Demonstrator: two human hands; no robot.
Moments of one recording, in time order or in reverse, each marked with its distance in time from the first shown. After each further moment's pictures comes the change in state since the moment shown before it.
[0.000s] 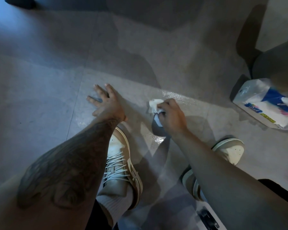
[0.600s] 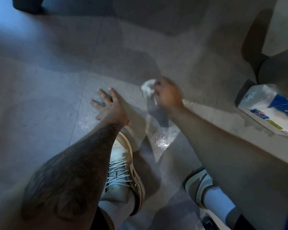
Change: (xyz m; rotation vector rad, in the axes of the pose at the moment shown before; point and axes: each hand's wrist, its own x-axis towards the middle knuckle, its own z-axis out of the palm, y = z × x) left_hand 0.003 -0.002 0.002 -0.015 0.010 -0.003; right_hand 0.088 -0.033 -0.011 -0.149 -0.015 -0.187
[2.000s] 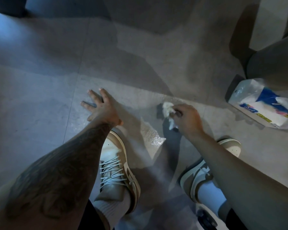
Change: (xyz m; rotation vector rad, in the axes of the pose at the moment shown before) left_hand -0.004 0.002 -0.004 0.000 -0.032 0.025; right_hand -0.105 0.060 -0.027 0.262 0.032 0.324
